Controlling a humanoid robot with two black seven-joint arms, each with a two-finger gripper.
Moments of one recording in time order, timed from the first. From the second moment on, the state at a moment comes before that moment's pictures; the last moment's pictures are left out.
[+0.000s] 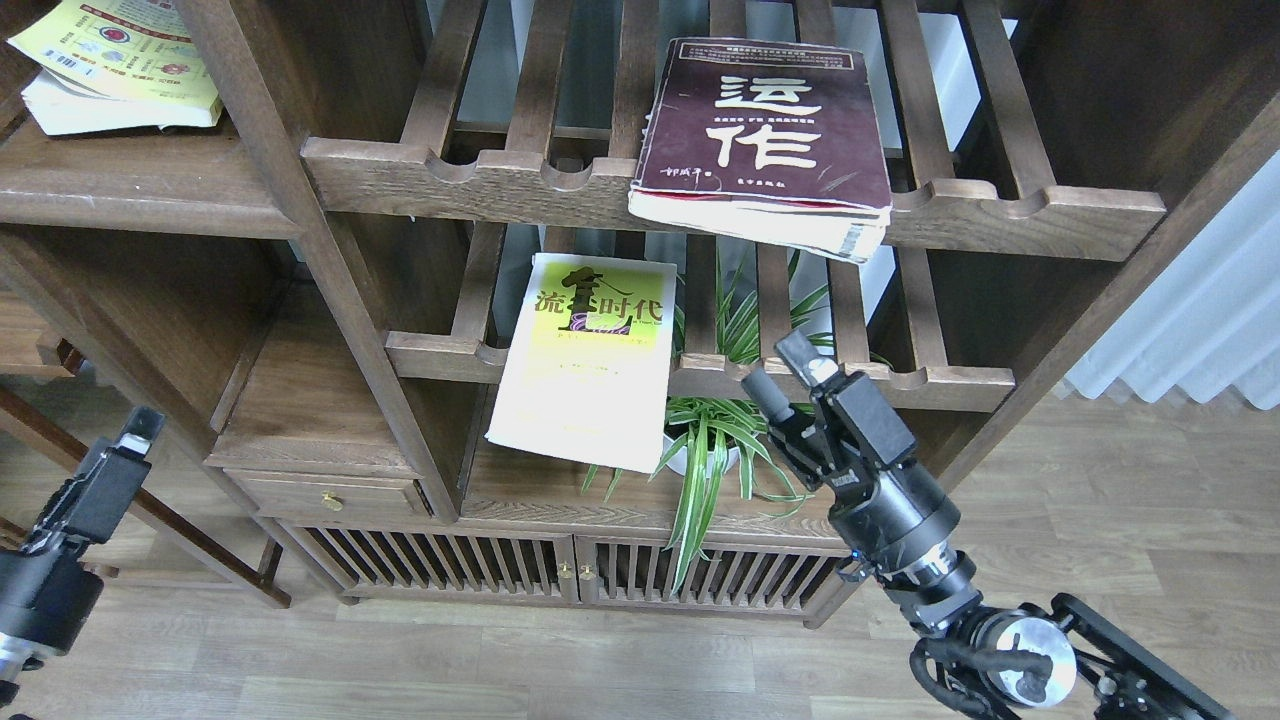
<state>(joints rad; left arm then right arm) 0.34 0.27 -1.64 -1.43 0.33 -0.49 -0.03 -0.01 -0.33 0.95 1.64 0.25 0.58 0.02</state>
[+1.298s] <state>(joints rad) 0.33 0.27 -1.63 -1.40 0.33 -0.49 -0.03 0.18 -0.19 1.00 1.63 0.24 0.38 0.03</state>
